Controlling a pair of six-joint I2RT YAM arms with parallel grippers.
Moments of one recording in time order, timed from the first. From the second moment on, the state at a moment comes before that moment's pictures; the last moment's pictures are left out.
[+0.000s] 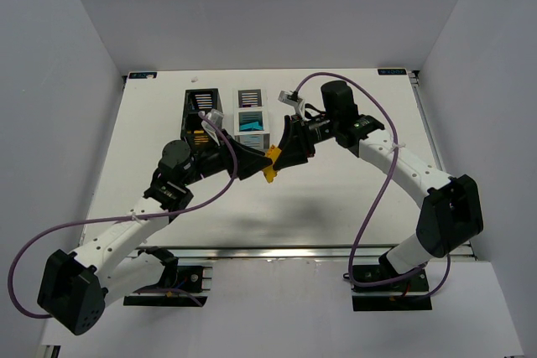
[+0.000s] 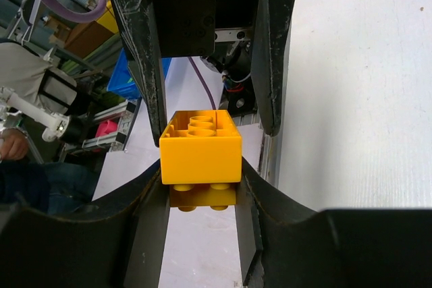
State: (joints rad) left arm -0.55 1.00 0.62 0.48 0.60 -0.76; right arm 0.56 1.52 1.25 -0.21 -1.36 0.20
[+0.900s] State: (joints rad) left arm -0.54 1.02 0.64 0.44 0.66 -0.73; right arm 0.55 1.52 1.24 -0.25 -1.34 0.14
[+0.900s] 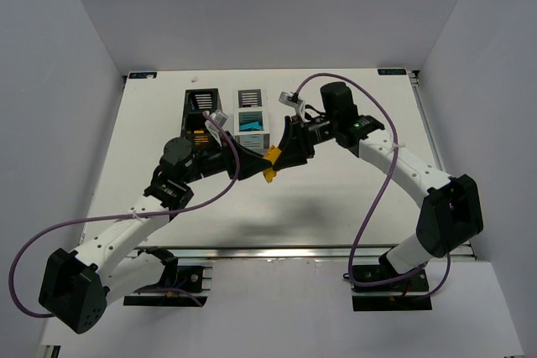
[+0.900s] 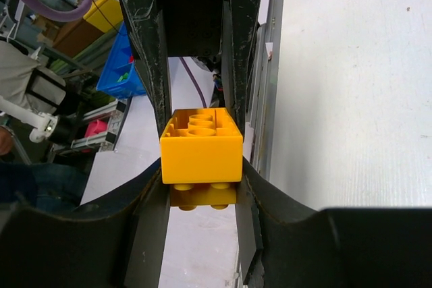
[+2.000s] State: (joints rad) left arm -0.11 1.26 1.08 -0.21 0.29 -0.55; right arm 0.54 1.49 1.23 -0.51 -1.17 -0.18
